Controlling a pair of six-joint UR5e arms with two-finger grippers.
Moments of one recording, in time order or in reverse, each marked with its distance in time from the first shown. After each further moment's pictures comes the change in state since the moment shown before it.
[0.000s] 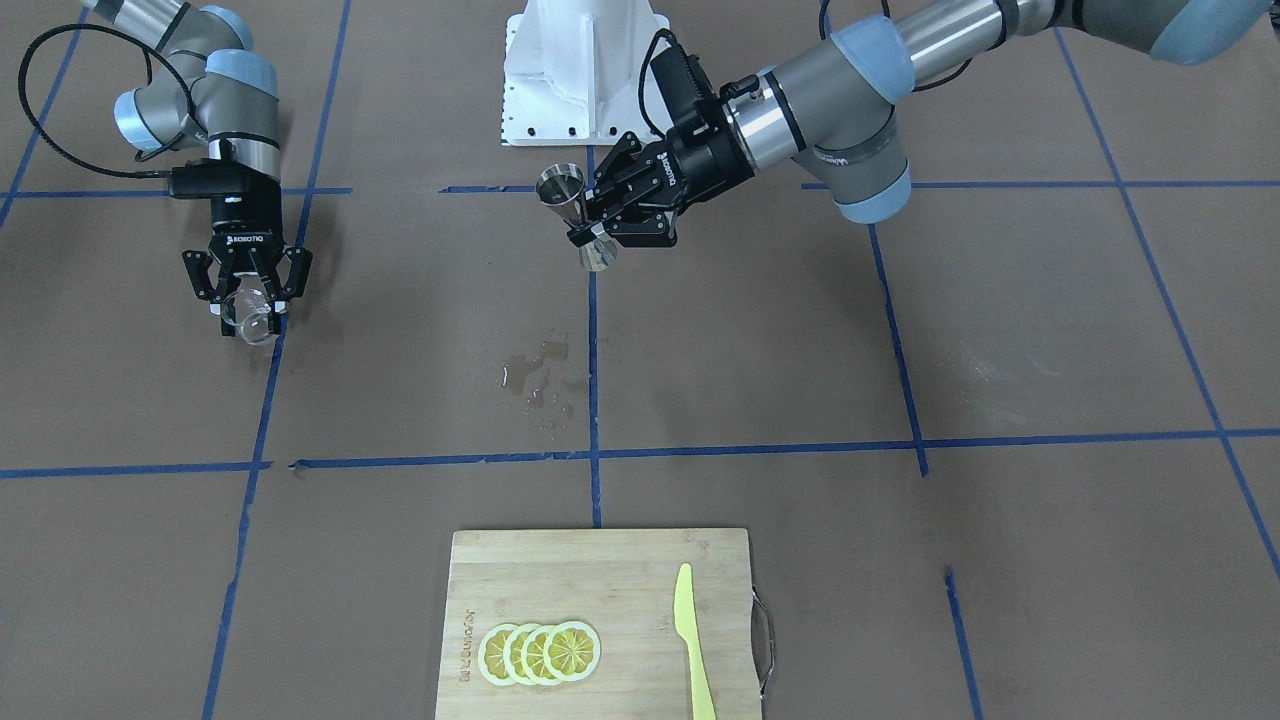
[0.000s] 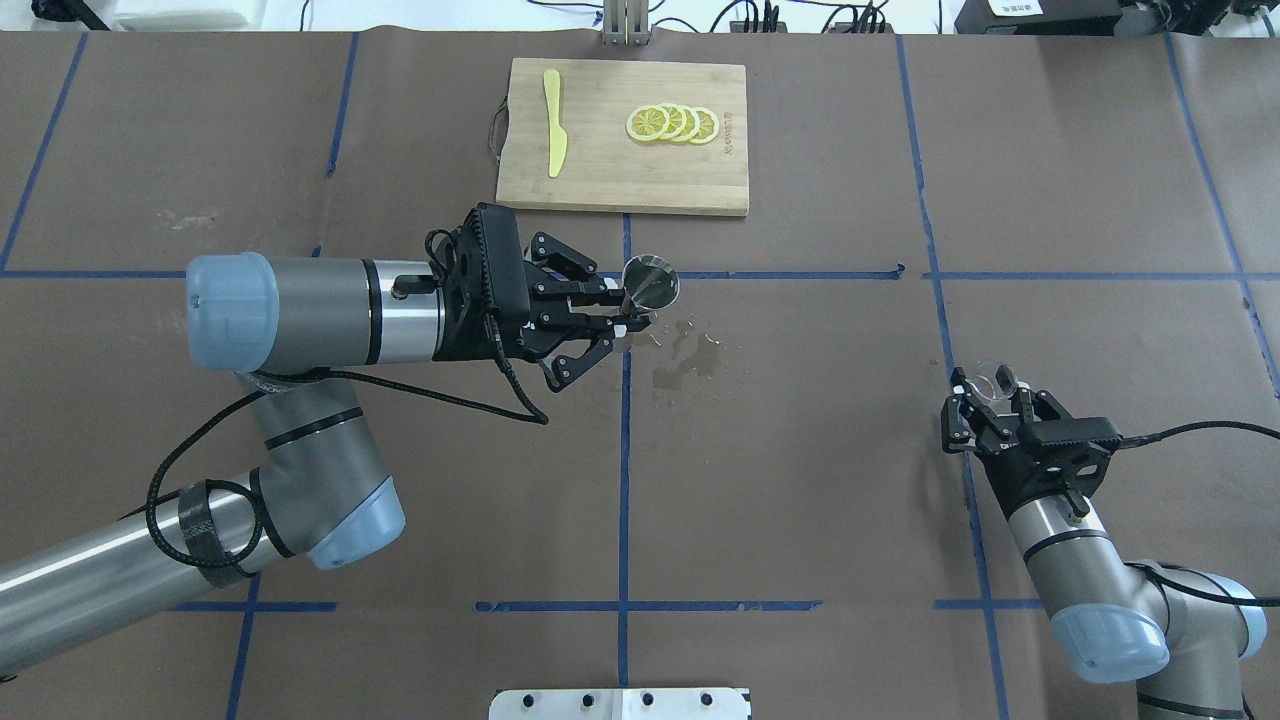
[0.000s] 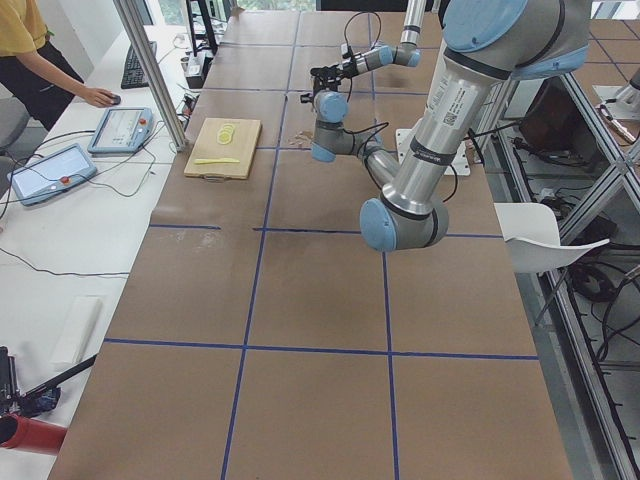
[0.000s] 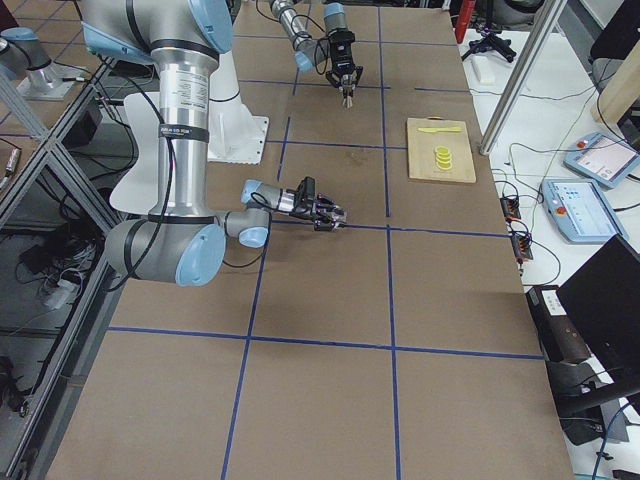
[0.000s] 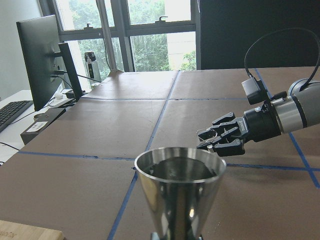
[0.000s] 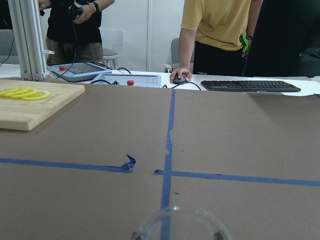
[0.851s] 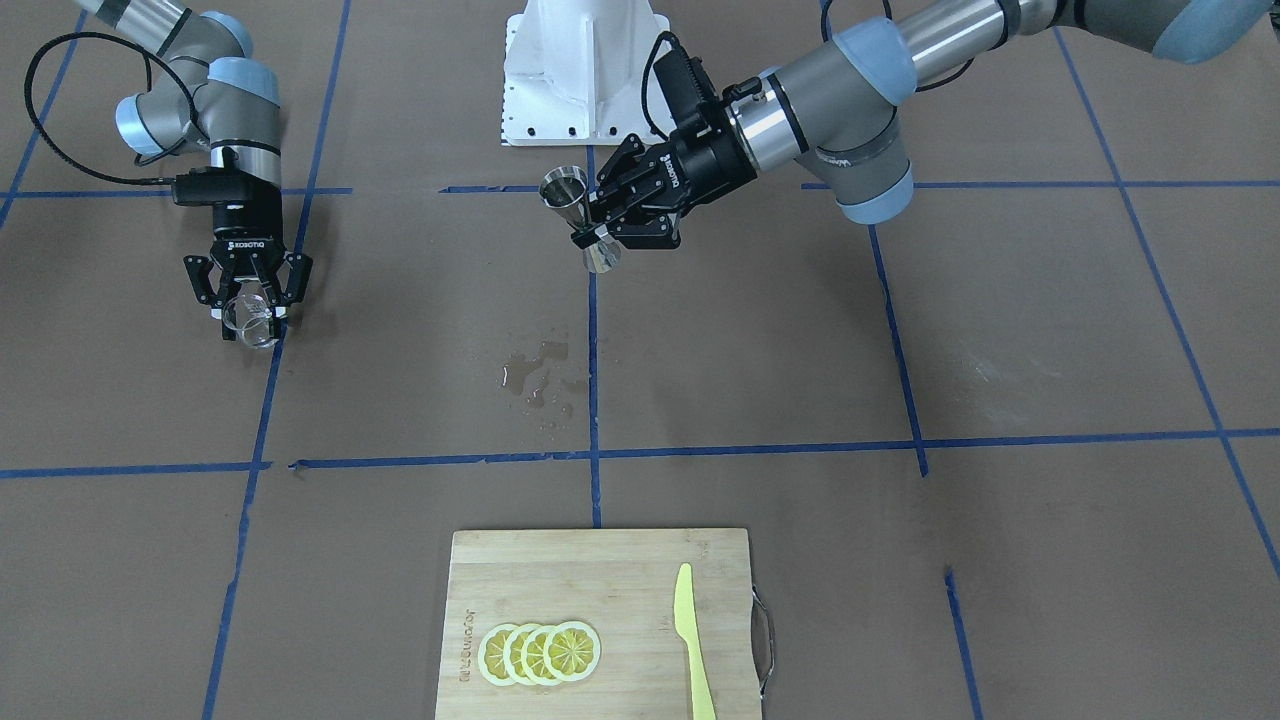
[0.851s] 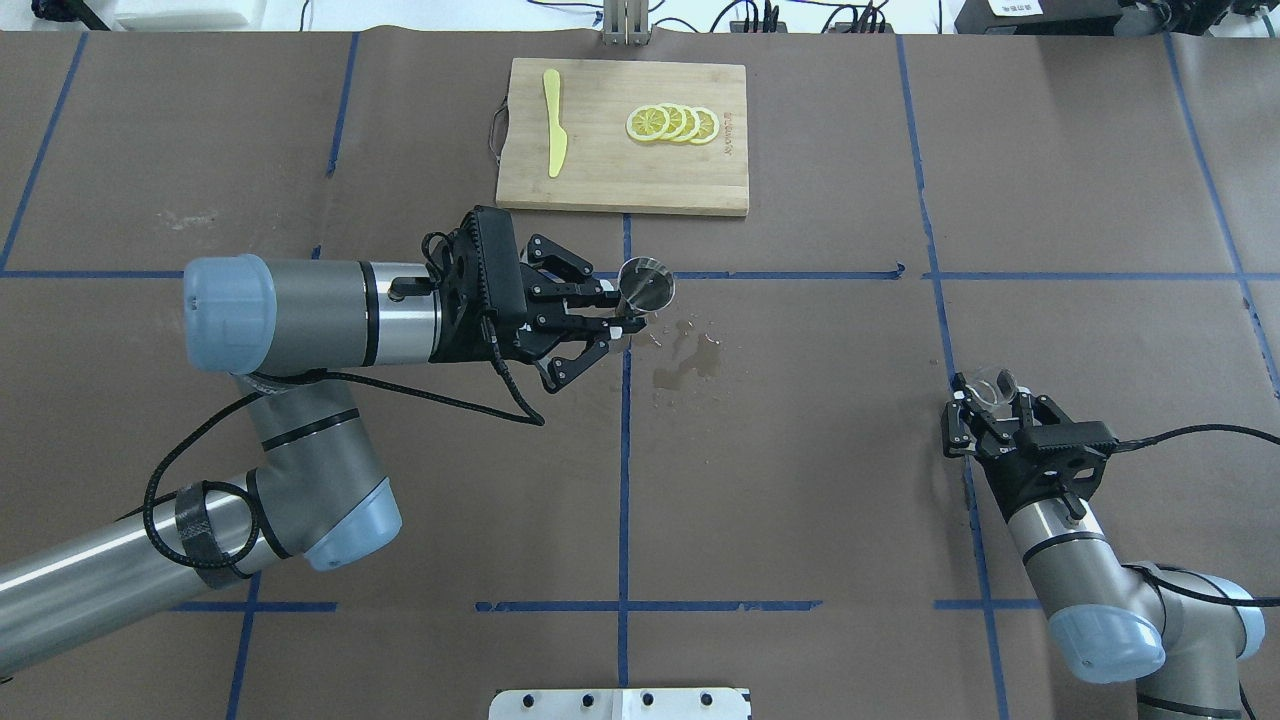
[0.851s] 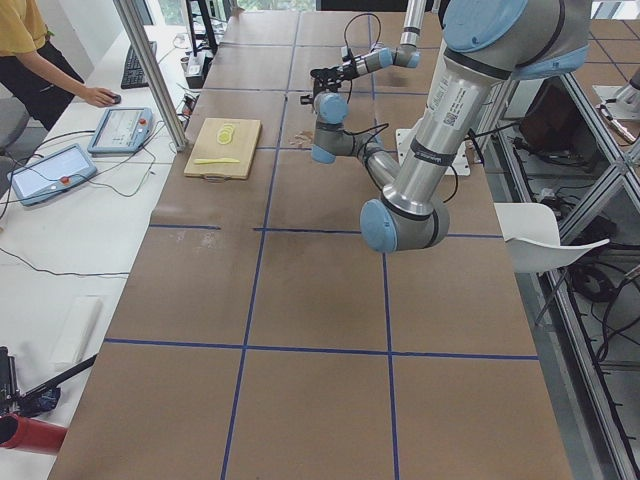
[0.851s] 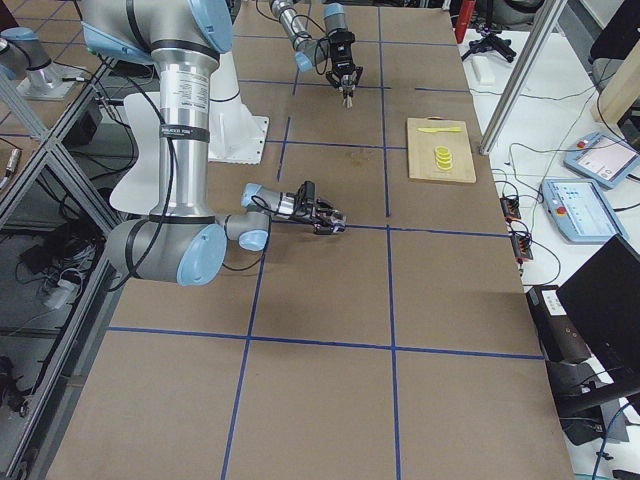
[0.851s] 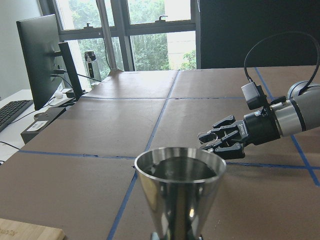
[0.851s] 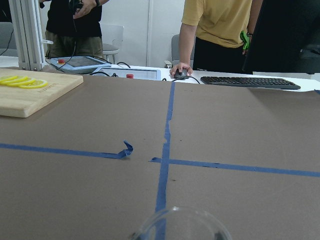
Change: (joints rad) left arm 0.000 0.007 0.000 -0.001 0.000 0.002; right arm -0.003 0.004 -0.027 0.002 0.001 0.000
